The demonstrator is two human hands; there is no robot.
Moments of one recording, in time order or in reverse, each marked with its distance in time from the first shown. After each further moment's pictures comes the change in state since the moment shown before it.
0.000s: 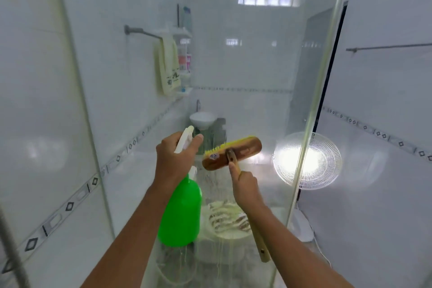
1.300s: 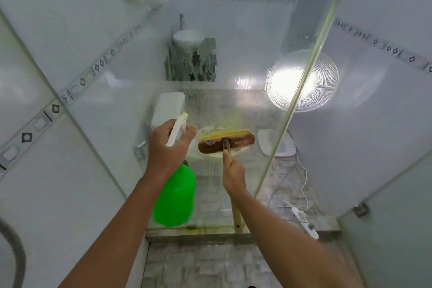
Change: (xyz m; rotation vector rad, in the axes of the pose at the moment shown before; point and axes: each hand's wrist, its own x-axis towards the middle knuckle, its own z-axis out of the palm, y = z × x) left_hand -0.106 -0.098 0.033 0.073 -0.141 -0.161; right_hand -0.064 0.179 0.115 0.232 -0.006 0.281
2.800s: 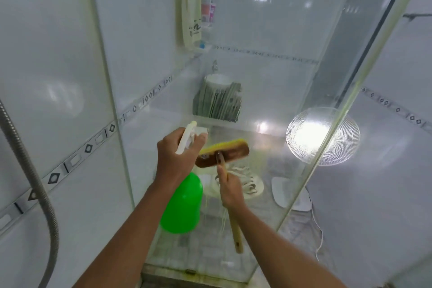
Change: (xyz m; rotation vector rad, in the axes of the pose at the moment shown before) left_hand 0.028 0.027 -0.065 -0.014 0.201 0.063; right_hand -0.003 -0.095 0.036 -0.023 -0.196 -0.252
